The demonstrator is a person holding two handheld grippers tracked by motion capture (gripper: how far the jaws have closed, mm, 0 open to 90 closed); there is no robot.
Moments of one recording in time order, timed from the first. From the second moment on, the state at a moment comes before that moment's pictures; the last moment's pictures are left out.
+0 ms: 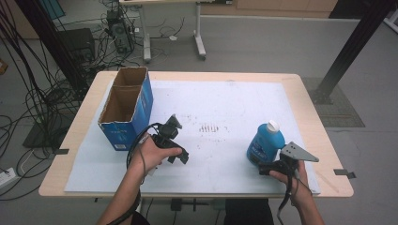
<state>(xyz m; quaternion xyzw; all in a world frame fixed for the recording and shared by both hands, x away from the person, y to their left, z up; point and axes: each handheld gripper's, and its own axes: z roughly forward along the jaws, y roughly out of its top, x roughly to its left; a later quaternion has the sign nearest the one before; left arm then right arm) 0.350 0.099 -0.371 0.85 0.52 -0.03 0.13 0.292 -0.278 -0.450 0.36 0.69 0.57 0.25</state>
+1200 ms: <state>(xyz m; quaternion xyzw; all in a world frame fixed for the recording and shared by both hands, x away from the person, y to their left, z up) 0.350 0.099 -0.369 0.85 0.51 -0.03 0.14 0.291 -0.278 -0.446 0.36 0.69 0.57 0.25</state>
